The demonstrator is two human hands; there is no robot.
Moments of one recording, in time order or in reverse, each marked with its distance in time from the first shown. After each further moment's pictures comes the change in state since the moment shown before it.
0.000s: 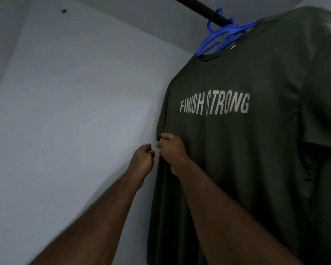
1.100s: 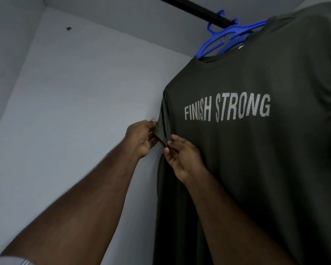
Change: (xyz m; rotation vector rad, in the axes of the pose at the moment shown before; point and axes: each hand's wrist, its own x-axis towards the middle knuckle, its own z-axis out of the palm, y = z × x) left_hand 0.050 0.090 -0.011 -0.712 0.038 -0.109; right_hand 0.021 0.005 -0.020 0.934 -0.086 0.076
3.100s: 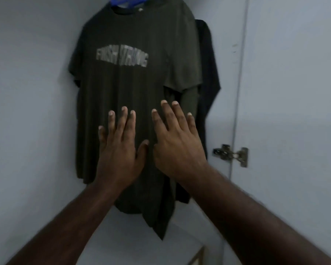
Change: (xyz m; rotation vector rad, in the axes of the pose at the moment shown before) left_hand -0.353 -0.093 0.003 1.277 -0.332 0.741; right_hand -0.386 -0.106 -0.032 -2.412 0.177 -0.397
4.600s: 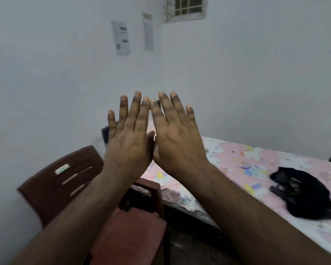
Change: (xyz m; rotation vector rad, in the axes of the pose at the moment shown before) left_hand -0.332 0.919 -0.062 -1.626 -0.332 1.000; right_hand -0.673 0.294 -0.477 -1.307 -0.136 1.209
